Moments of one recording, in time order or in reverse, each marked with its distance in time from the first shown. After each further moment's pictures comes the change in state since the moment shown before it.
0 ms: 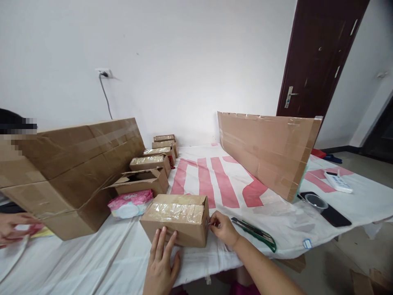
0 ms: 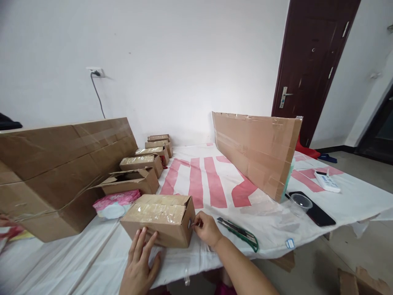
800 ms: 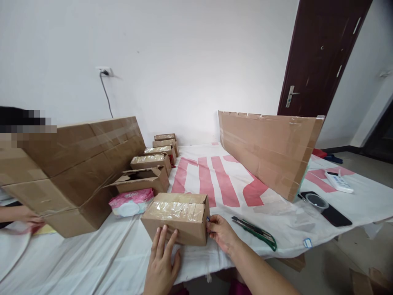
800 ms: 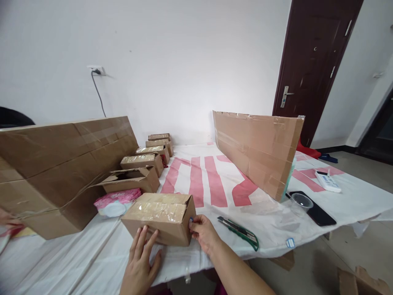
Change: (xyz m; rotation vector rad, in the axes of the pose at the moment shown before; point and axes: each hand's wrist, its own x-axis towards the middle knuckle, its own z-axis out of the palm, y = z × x) left_hand 0.001 0.002 -0.002 -0.011 0.000 0.002; right_hand -0.010 -0.024 0.028 0.712 0.148 0.528
